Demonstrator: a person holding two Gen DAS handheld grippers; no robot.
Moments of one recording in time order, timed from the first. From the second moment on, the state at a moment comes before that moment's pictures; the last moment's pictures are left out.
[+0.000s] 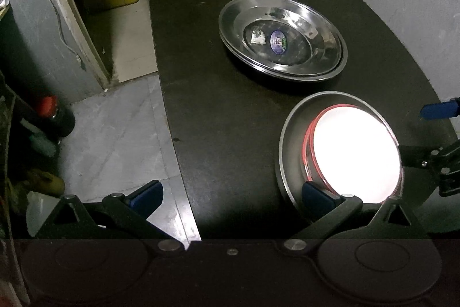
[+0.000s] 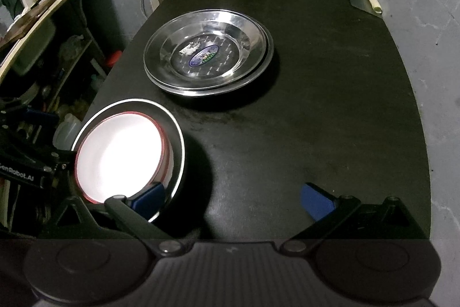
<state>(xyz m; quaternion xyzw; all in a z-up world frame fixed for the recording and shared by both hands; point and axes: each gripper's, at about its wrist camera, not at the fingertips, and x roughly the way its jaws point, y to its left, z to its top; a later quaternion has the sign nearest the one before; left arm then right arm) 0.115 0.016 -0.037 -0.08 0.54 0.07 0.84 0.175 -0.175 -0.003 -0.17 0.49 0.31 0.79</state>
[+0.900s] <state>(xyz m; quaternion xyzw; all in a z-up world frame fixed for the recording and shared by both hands) 0.117 0.010 -0.037 -0.06 0.53 0.07 0.84 0.178 -0.174 -0.008 -0.17 0.50 0.31 0.79</state>
